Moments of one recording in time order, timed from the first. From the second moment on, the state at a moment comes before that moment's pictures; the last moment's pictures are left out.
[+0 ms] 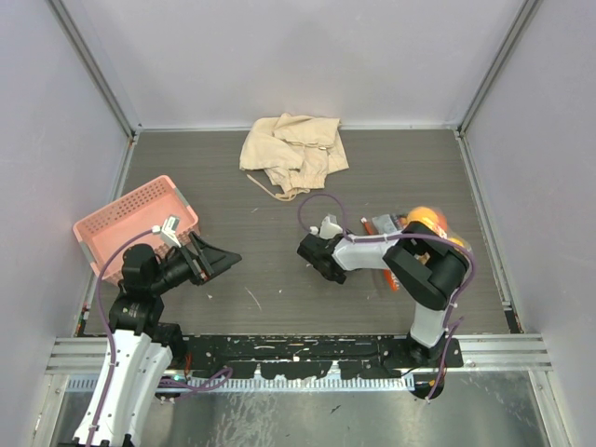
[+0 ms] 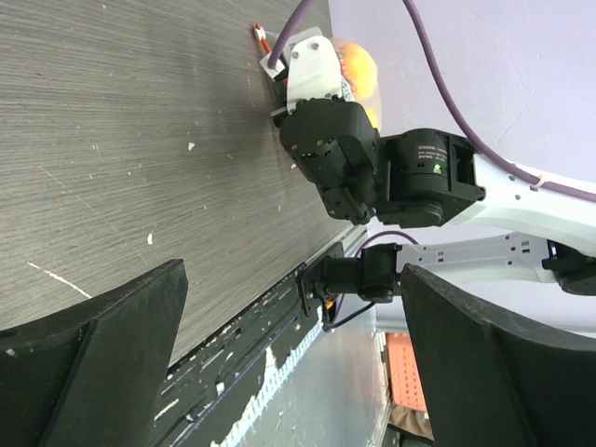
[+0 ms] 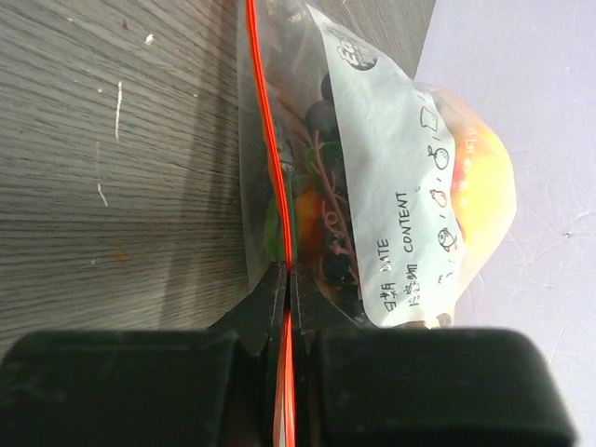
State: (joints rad) left arm -0.07 0.41 0.38 -0.28 0.78 -0.95; right arm 0.86 1.81 0.89 -0.63 1.11 0.17
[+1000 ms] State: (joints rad) left arm -0.54 0.71 0.46 0.30 0.63 -0.73; right arm 0.96 1.10 1.07 -0.51 0.38 -0.16
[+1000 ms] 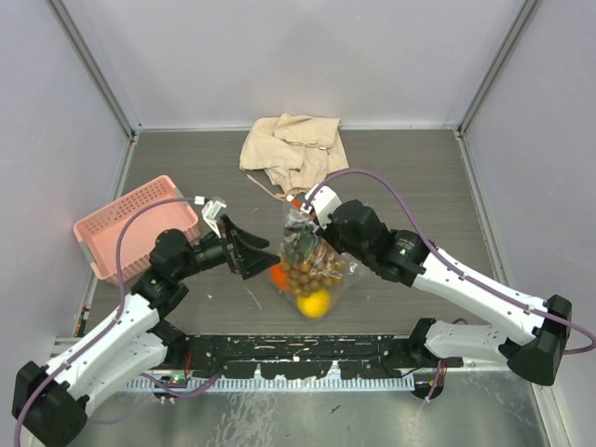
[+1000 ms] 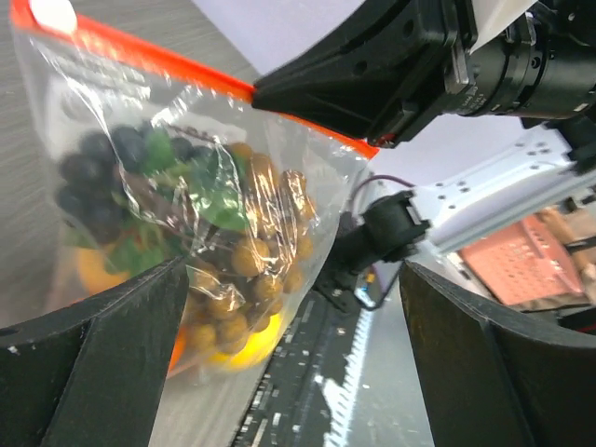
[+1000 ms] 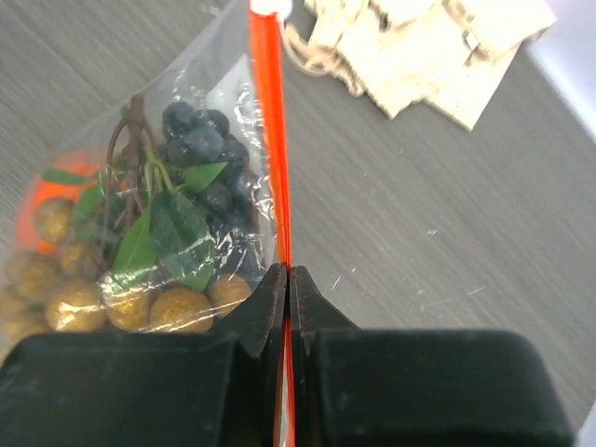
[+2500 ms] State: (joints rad) left arm -0.44 0.88 0.31 0.52 0.54 -0.69; right arm 0.73 1.04 0.87 -0.24 -0.45 -0.20
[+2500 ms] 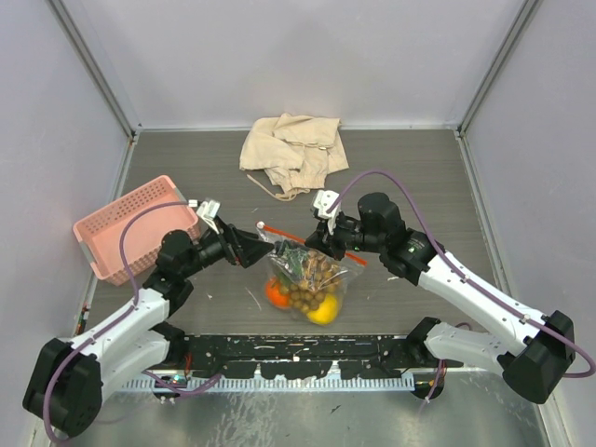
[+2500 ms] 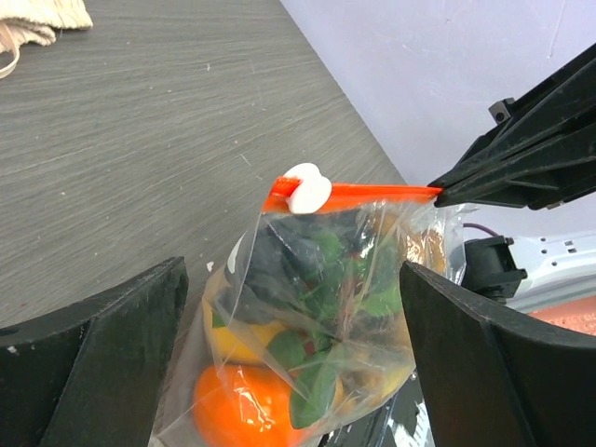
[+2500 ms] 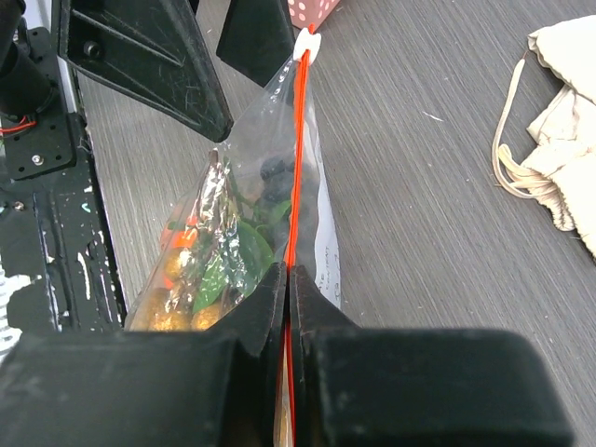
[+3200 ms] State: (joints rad) left arm -0.43 1.00 0.35 0.58 0.62 -0.72; right arm 0.73 1.04 0.87 -0.24 -0.45 -0.18
